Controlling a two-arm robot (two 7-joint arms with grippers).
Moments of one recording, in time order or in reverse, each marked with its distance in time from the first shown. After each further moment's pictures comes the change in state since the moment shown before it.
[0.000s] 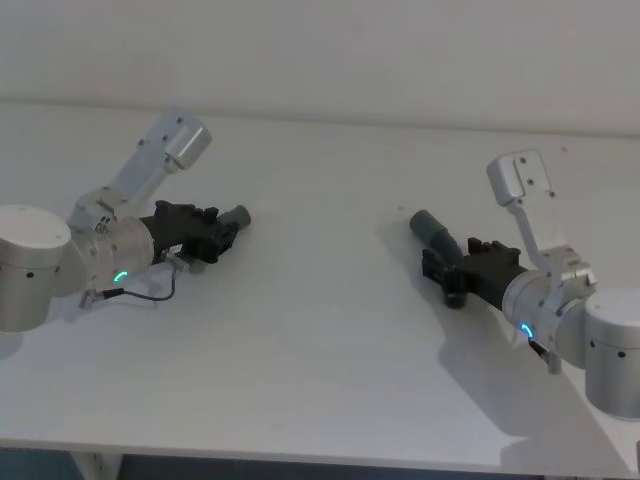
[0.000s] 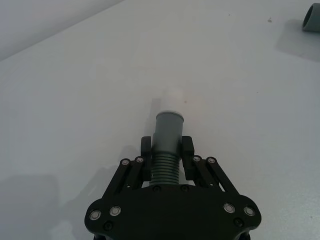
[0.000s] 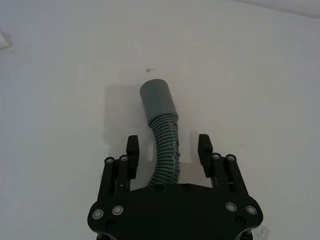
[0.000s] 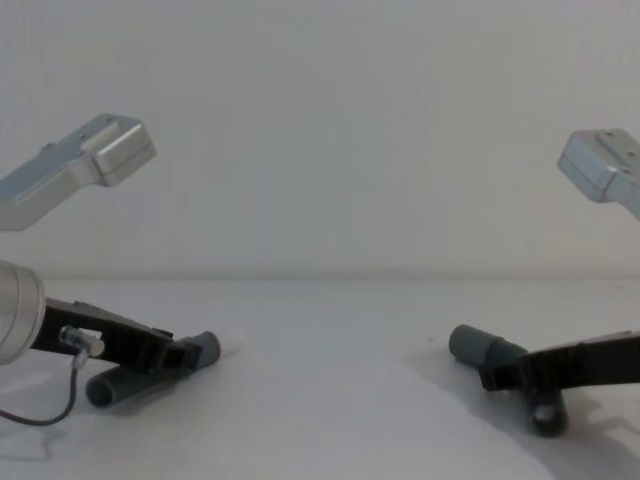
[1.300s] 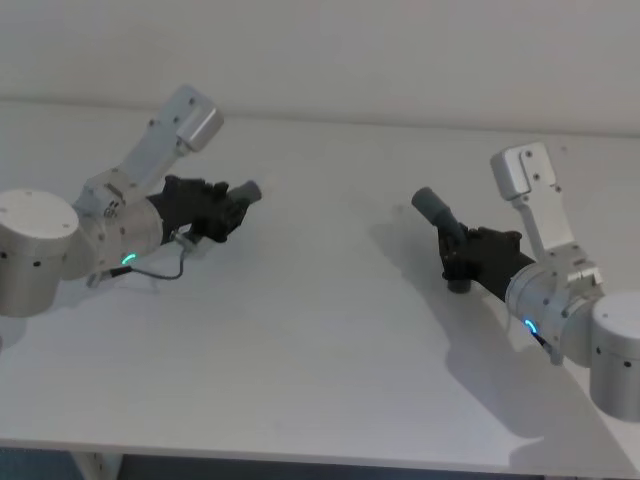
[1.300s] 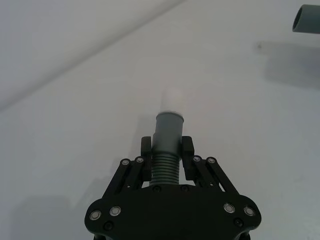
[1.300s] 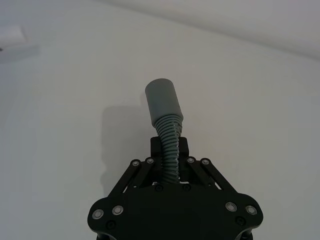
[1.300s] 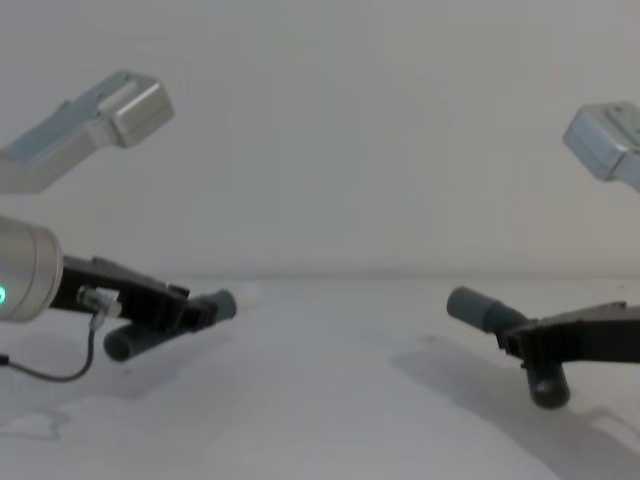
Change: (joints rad) left arm -0.023 -0.001 0.014 -0.018 0.037 -0.037 0.000; right arm -0.006 0.015 -0.003 0.002 -0.024 -0.107 0.026
